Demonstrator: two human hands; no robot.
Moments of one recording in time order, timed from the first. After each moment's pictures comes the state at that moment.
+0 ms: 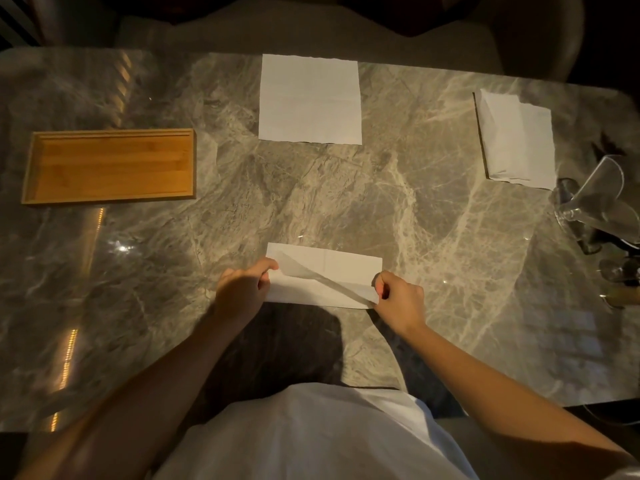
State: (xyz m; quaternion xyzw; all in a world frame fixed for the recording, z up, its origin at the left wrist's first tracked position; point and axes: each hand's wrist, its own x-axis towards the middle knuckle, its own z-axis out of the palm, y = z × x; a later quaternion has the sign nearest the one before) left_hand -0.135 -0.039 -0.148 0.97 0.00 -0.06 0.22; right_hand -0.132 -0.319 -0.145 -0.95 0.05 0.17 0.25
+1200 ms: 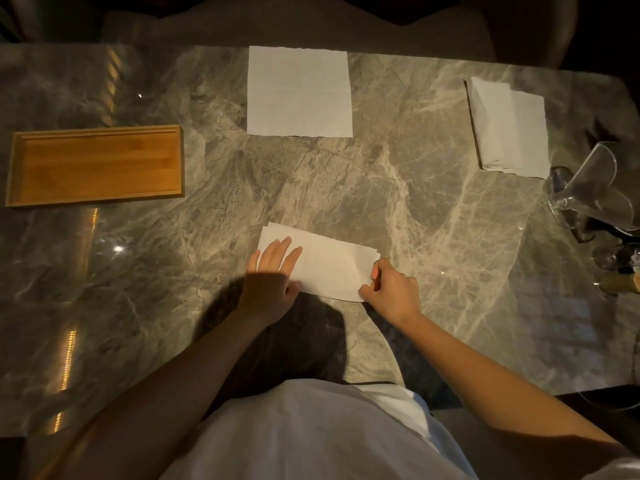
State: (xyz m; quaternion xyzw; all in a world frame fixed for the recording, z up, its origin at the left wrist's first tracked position) left_hand -0.126 -0.077 -0.169 0.98 -0.11 -0.12 0.13; right_hand -0.124 -0.321 -0.151 -0.95 0.08 0.23 0.21
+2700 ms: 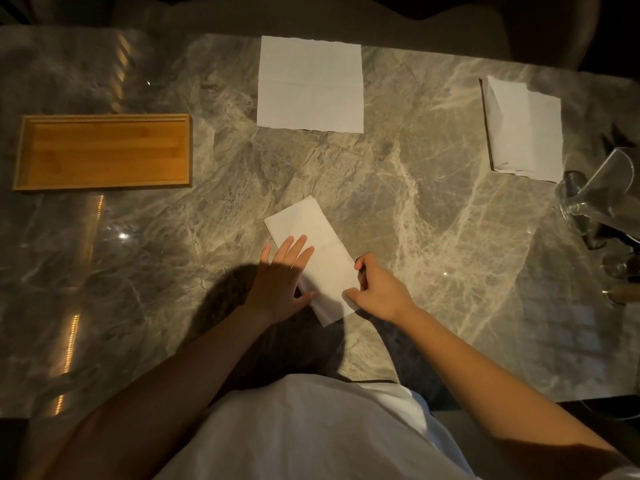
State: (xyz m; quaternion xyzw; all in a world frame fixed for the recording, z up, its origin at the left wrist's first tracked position) left_hand -0.131 -0.079 -0.175 0.96 -0.16 -0.15 0.16; right_hand -0.115 -0.300 -0.137 -0.90 0.01 0.32 0.28
